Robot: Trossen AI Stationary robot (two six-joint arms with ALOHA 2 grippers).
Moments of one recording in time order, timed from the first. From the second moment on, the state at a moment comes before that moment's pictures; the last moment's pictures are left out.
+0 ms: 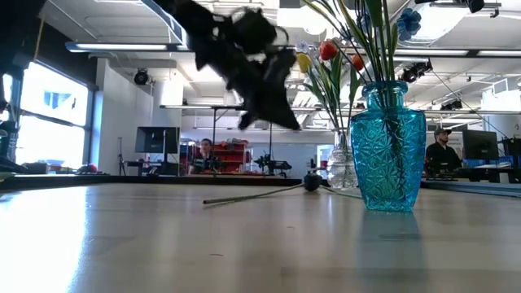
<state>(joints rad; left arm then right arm) 0.24 1.88 1.30 -0.16 0.15 -0.36 -0.14 0.58 1.13 -0.79 0.49 0.57</state>
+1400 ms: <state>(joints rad) 0.22 2.13 1.33 -0.20 0.08 -0.07 -0.14 0.58 1.13 -0.79 0.49 0.61</state>
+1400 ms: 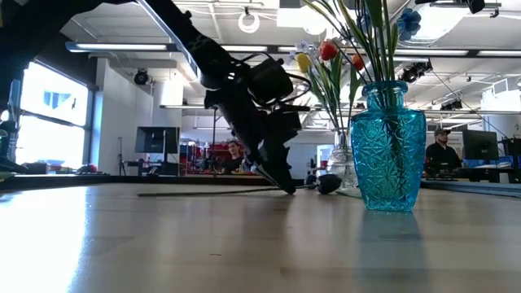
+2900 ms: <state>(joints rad) 0.12 1.34 0.95 0.62 0.15 -0.05 -0.14 0.58 1.13 -0.79 0.46 0.55</state>
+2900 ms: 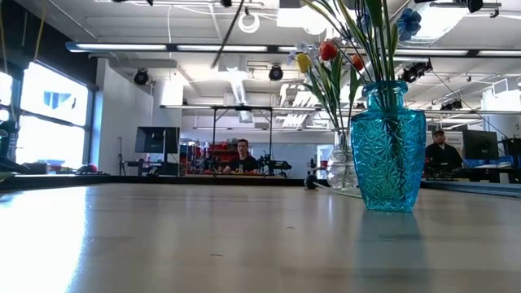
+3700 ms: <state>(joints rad) 0.00 1.95 1.13 1.57 0.26 -0.14 -0.14 0.58 1.13 -0.79 0.45 0.59</state>
